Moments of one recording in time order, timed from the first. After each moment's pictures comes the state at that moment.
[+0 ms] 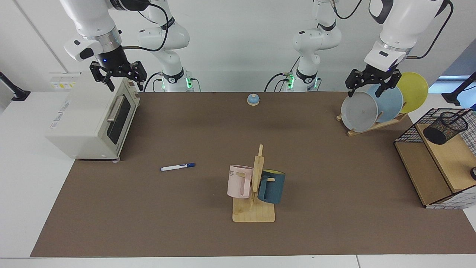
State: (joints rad) left arm 0.14 -0.11 -0.18 -1.71 0.02 1.59 0.05; right arm 0.11 -0.12 -0.10 -1.67 -0.03 1.55 0.00
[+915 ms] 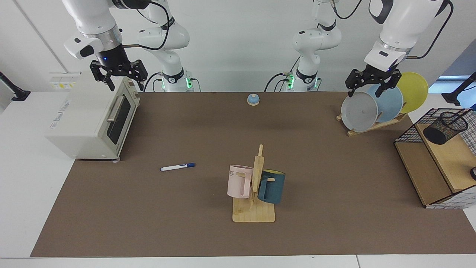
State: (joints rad) left arm 0.14 -0.11 -0.18 -1.71 0.02 1.59 0.05; right arm 0.12 -0.12 -0.09 -1.67 -0.03 1.57 0.00
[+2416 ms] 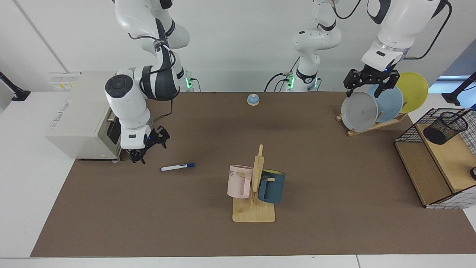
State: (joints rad) left arm 0.14 -0.11 -0.19 -1.71 0.02 1.60 0.07; right arm 0.16 0.27 -0.09 -1.78 0.00 2.07 -0.80
